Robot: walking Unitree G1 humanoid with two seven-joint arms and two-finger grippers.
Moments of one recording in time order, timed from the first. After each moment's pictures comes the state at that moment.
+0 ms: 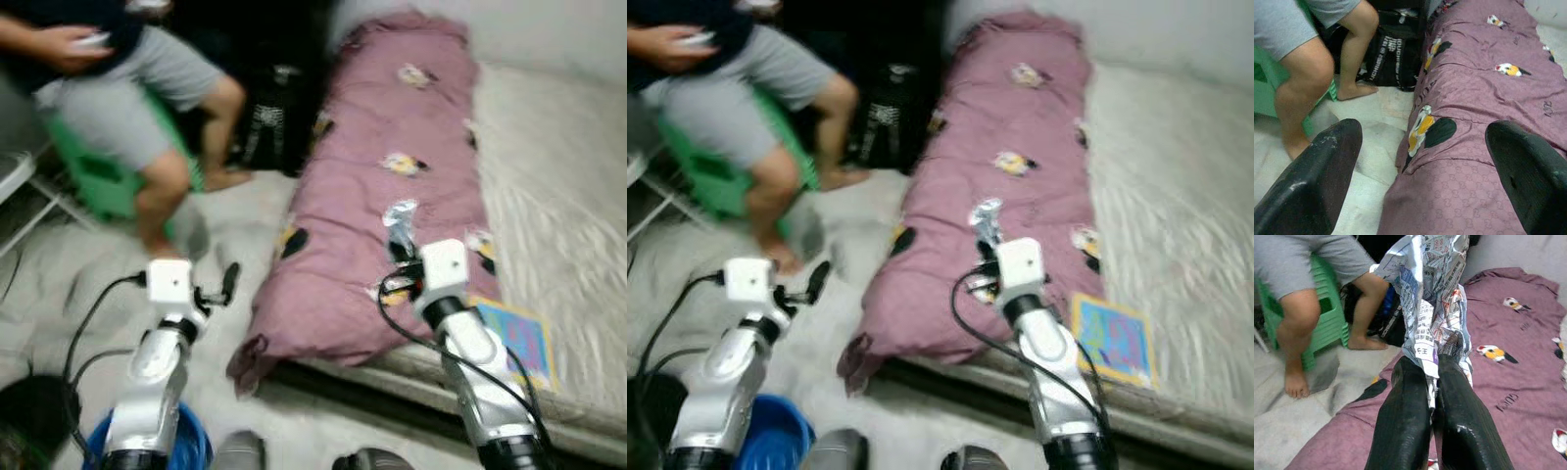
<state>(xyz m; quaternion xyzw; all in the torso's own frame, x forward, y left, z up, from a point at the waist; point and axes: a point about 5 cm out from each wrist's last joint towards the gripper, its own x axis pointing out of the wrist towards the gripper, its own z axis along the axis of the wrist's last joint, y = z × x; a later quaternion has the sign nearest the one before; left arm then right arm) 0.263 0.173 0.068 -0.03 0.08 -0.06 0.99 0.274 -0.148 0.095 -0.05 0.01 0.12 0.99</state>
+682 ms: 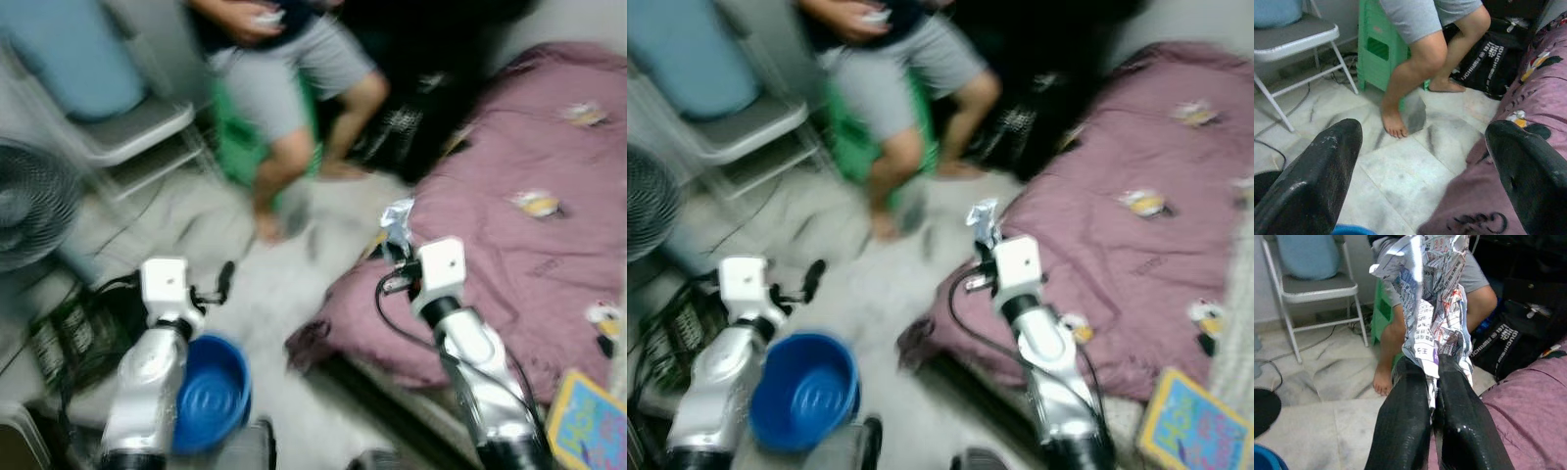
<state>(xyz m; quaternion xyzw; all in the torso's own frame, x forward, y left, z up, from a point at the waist) 0.262 0.175 0.066 -0.03 0.08 -0.06 0.99 0.273 -0.148 0.094 -0.06 0.01 0.13 0.99</state>
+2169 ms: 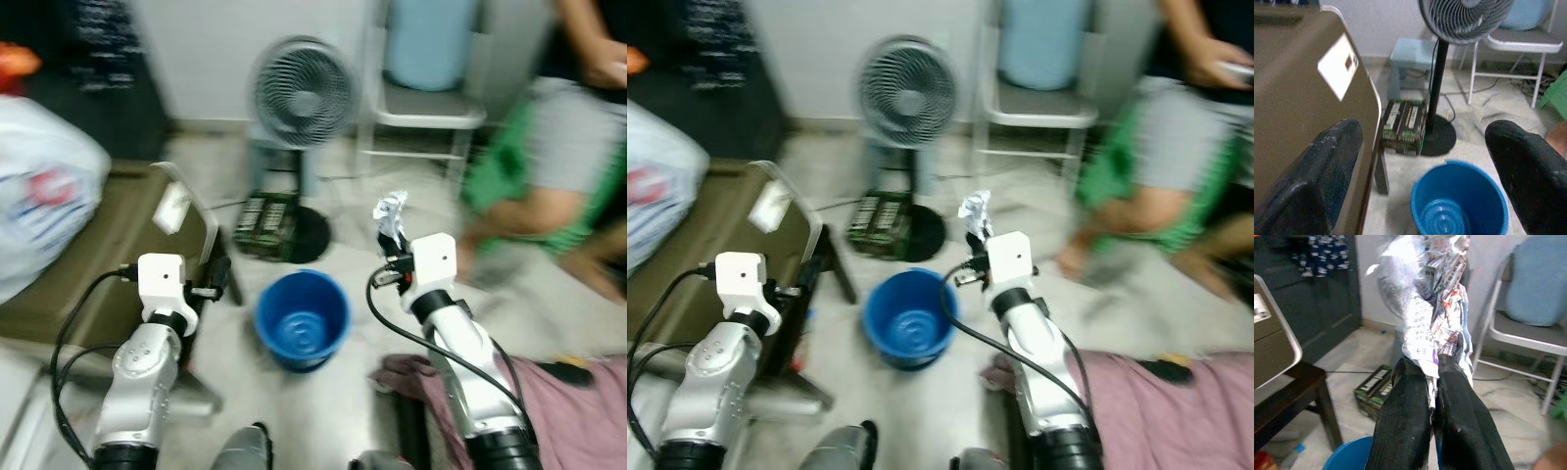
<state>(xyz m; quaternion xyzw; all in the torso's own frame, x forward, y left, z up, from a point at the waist) 0.264 0.182 0.067 -0.03 0.08 -0.05 1.00 0.279 -0.139 0.099 -0.05 -0.01 0.13 0.99</state>
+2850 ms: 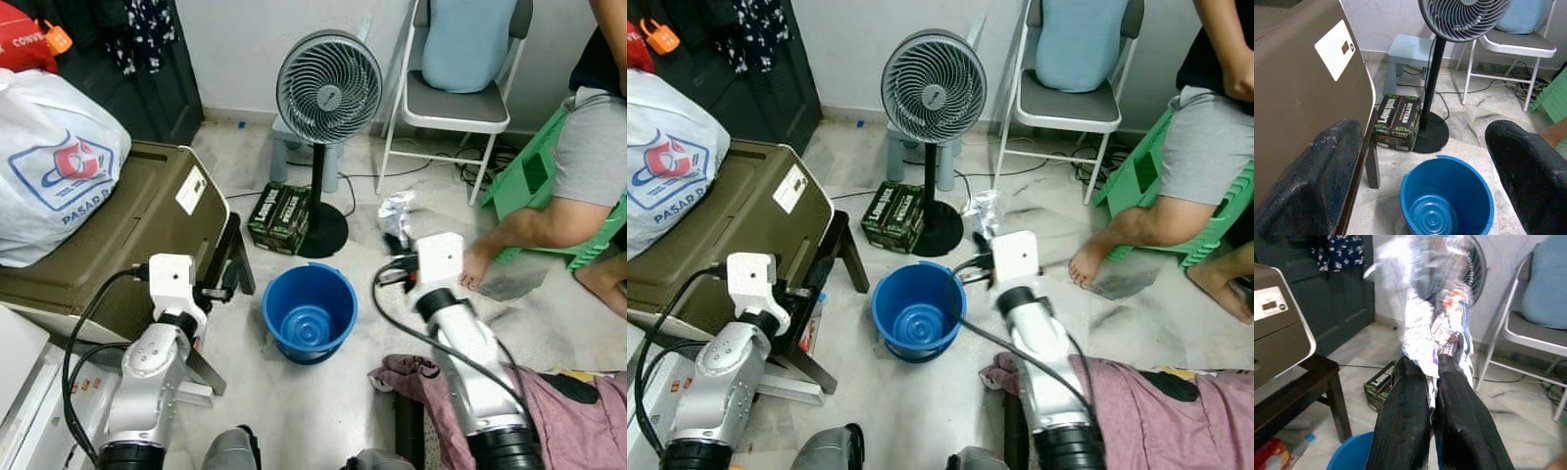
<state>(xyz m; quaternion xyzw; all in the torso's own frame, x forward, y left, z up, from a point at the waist) 0.266 0.175 0.068 -0.04 0.07 -0.08 0.99 0.280 -0.138 0.099 -0.05 -0.01 0.13 0.99</state>
